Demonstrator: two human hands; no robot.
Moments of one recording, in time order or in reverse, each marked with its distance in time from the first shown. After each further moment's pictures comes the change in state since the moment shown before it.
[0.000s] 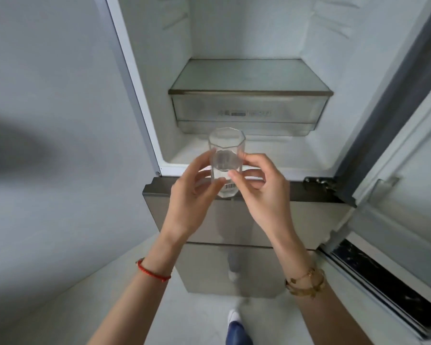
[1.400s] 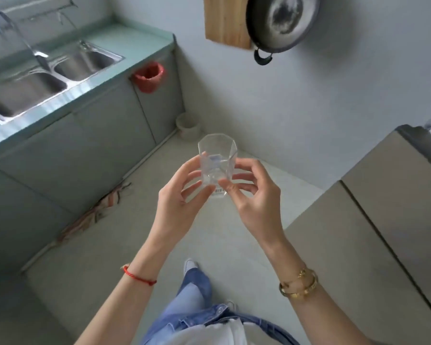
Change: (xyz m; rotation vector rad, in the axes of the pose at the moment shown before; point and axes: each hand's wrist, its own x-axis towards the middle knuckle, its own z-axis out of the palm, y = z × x) left_hand -0.464 0.077 -0.035 0.266 1.189 -0.392; right_hand -0.337 -0.096 0.045 0.479 -1.257 -0.105
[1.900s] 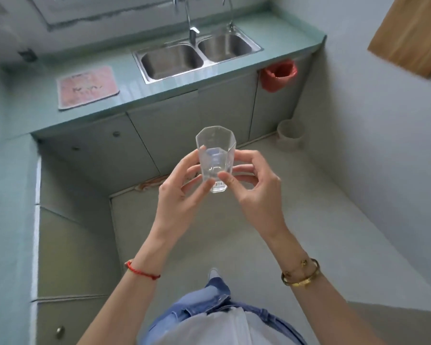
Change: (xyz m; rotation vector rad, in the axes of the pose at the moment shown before) left_hand 0.013 -0.044 -0.185 0.083 0.536 -0.089; right_hand 0.065 -0.021 0.228 0.140 -0.542 -0.103
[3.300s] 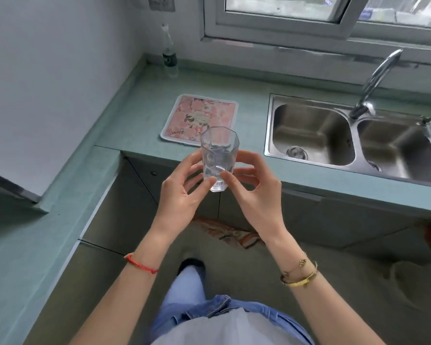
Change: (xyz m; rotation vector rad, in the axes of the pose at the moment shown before) left_hand 0.394 -0.128 -0.270 0.079 0.559 -0.195; right_hand 0.434 0.045 0.389 0.123 -0.610 -0.127
